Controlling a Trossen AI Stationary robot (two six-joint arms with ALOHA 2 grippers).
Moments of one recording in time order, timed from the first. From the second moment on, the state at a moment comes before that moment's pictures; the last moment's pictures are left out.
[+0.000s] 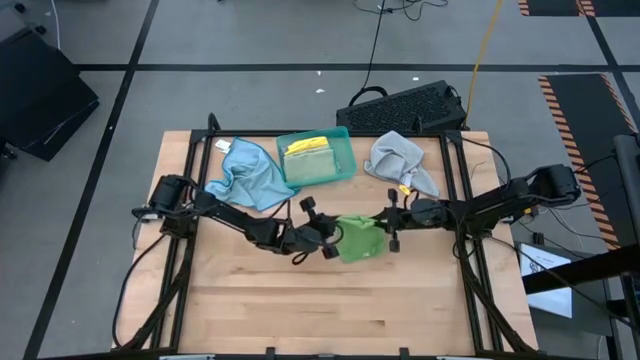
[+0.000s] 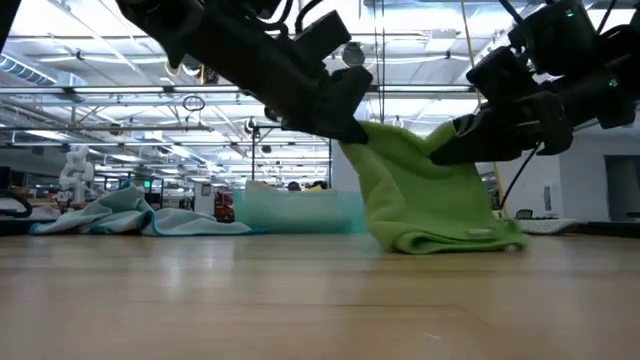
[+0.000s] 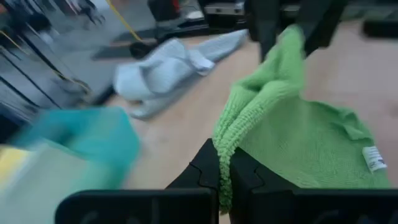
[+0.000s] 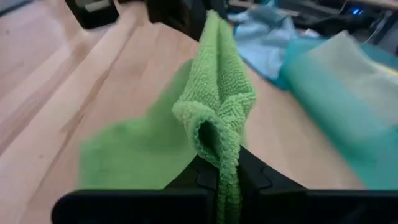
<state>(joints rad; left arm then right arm) -0.22 1.90 1.05 0.36 -0.71 -0.03 0.06 1.24 0.18 0.70 0.10 -0.11</state>
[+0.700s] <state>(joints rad) -0.20 1.90 1.05 0.40 -0.58 0.26 0.07 1.24 0.08 0.83 0.05 0.07</state>
